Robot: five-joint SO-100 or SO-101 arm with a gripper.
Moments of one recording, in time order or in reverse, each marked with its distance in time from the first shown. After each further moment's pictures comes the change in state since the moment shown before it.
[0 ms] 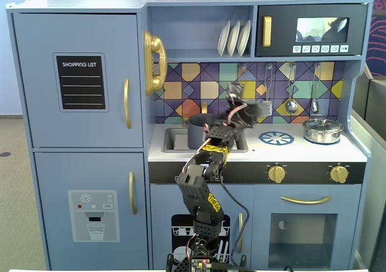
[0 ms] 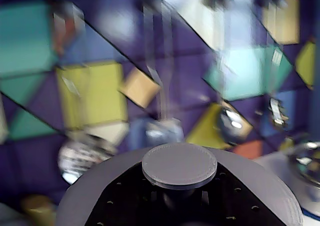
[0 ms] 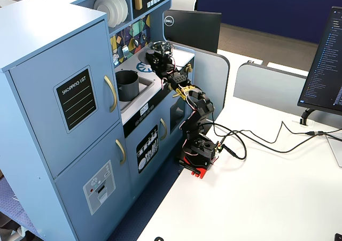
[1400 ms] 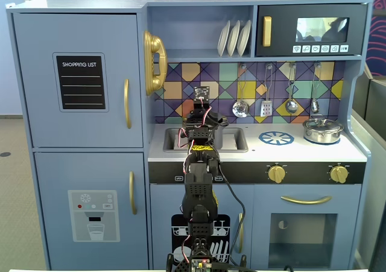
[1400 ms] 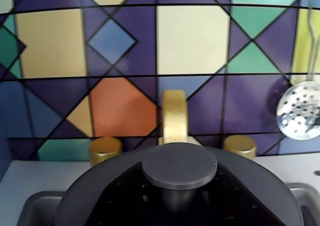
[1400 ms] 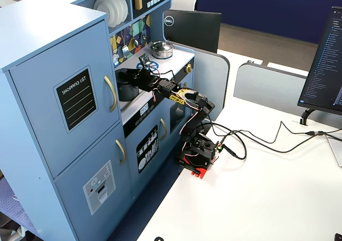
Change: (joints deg) arm -22.2 -3.7 4.2 -1.1 -2.0
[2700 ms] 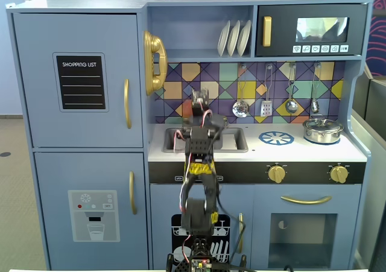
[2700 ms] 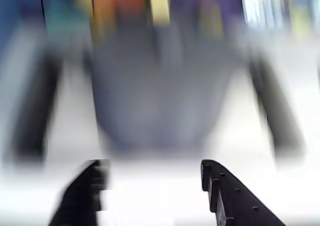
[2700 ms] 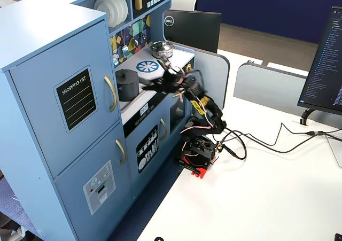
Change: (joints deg) arm 2.7 35.9 -1.2 61.9 -4.1
